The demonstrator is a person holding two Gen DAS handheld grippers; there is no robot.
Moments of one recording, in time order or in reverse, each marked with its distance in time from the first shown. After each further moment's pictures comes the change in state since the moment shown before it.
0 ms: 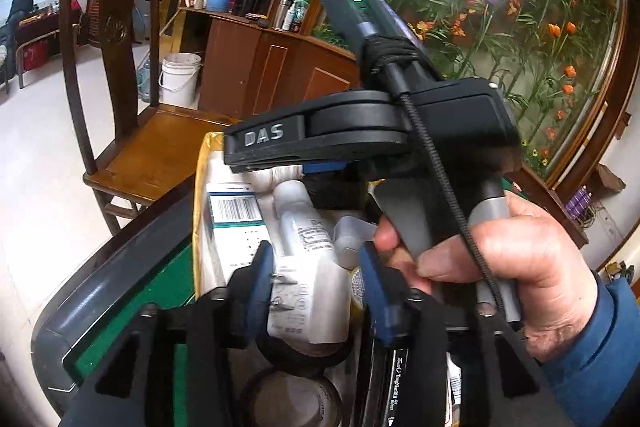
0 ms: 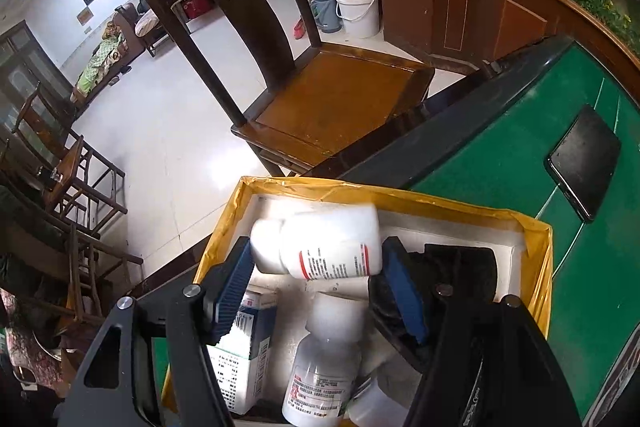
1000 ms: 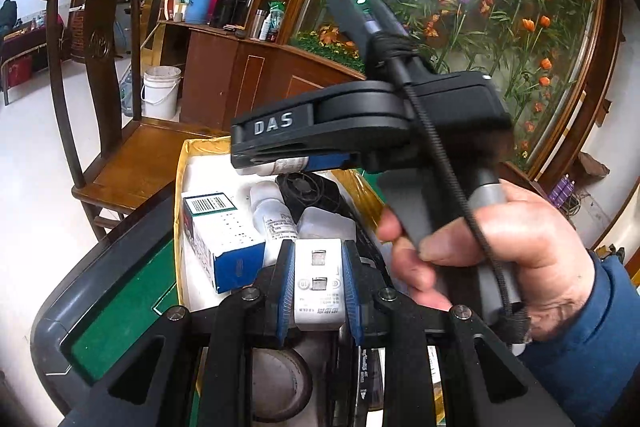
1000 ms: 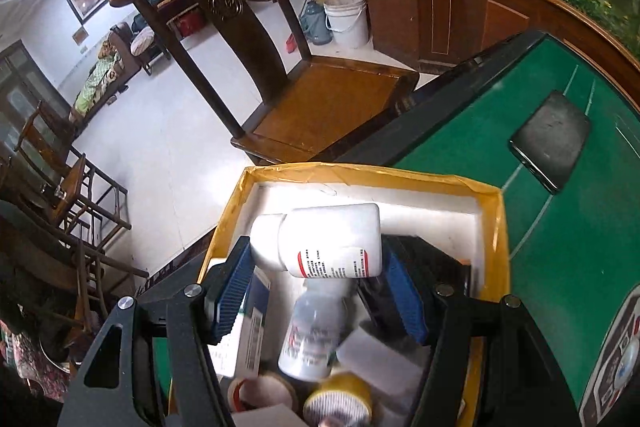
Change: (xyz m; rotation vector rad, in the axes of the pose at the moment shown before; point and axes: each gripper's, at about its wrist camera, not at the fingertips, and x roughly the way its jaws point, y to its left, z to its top) left arm -0.019 -0.011 -0.009 0.060 -0.027 -0.067; right arm -0.030 -0.009 -0.017 0.042 -0.042 -0.008
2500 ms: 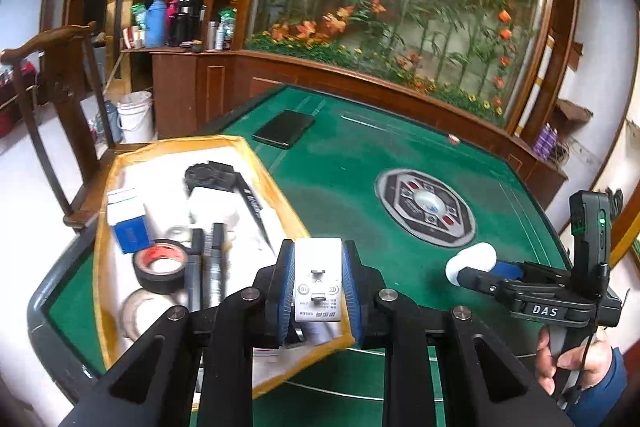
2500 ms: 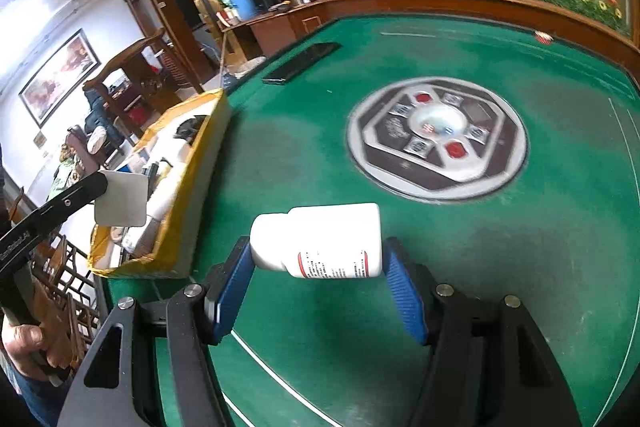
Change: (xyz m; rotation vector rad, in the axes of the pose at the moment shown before) left arm -0.033 -0.111 -0.029 0.160 0.019 0.000; right arm -0.192 -0.166 -0.274 0.291 -0.276 -0.120
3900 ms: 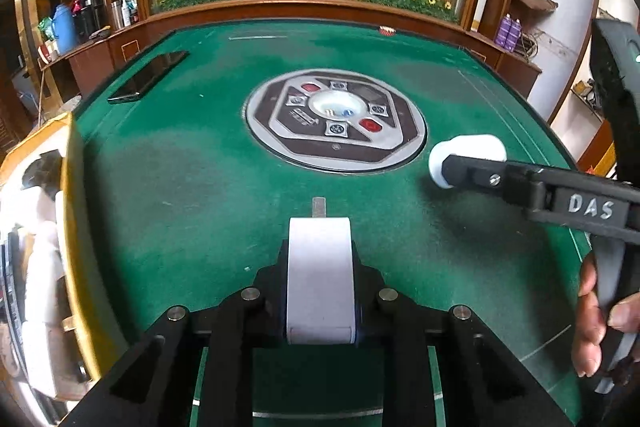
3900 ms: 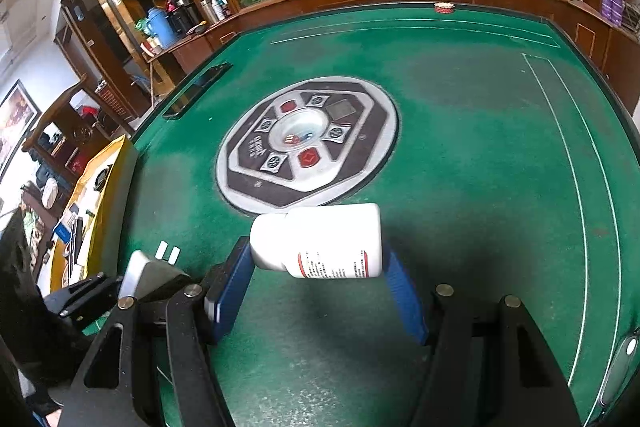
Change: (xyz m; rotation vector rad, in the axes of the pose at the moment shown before) left arm 0.114 -0.139 -0.042 0.271 0.256 -0.091; right arm -0.012 -0.091 0.002 0.203 -0.015 -0.188
